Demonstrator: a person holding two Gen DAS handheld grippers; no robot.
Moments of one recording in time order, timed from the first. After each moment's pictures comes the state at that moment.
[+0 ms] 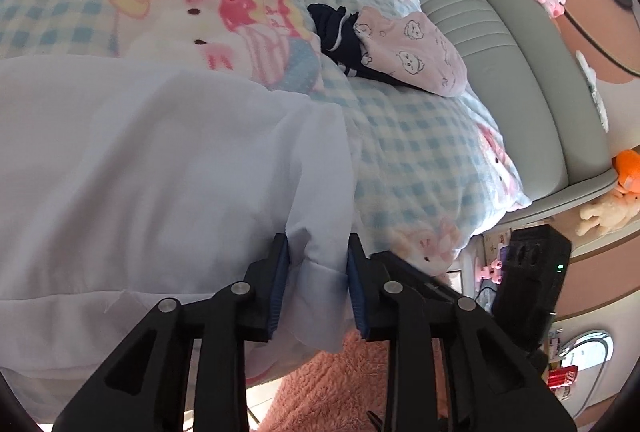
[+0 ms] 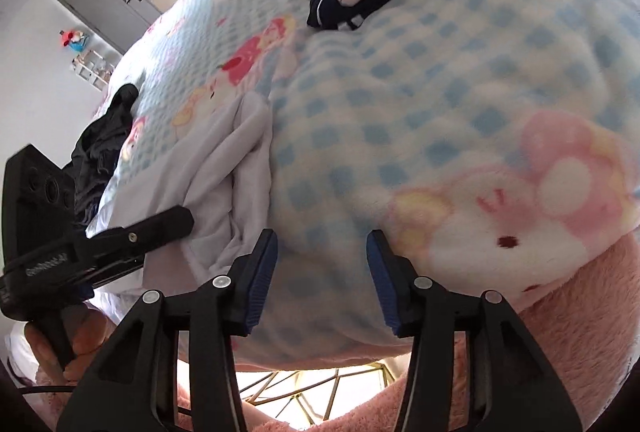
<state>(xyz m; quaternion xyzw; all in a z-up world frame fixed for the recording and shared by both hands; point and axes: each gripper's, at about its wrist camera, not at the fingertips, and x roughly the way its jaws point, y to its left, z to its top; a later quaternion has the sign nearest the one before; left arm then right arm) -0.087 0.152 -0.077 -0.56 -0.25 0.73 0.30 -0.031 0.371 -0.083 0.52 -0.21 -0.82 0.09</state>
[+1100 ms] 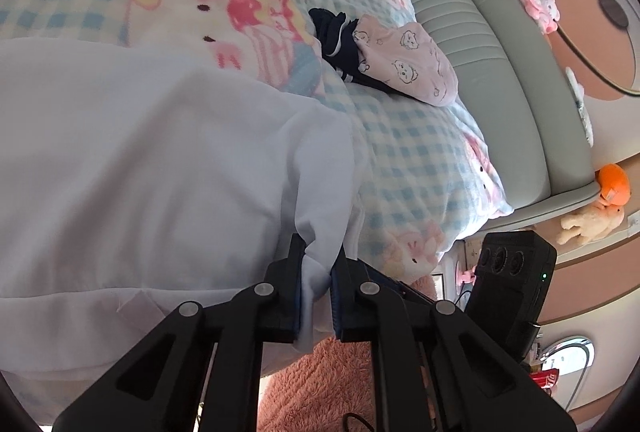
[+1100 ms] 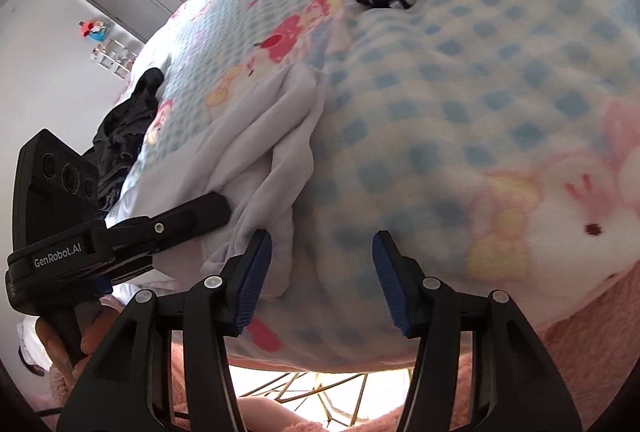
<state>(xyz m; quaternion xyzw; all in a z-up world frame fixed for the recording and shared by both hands) -0.089 0.132 -0.083 -0.56 -0.28 0.72 0.30 -0.039 0.342 -0.081 0.51 -0.22 -0.82 0.13</state>
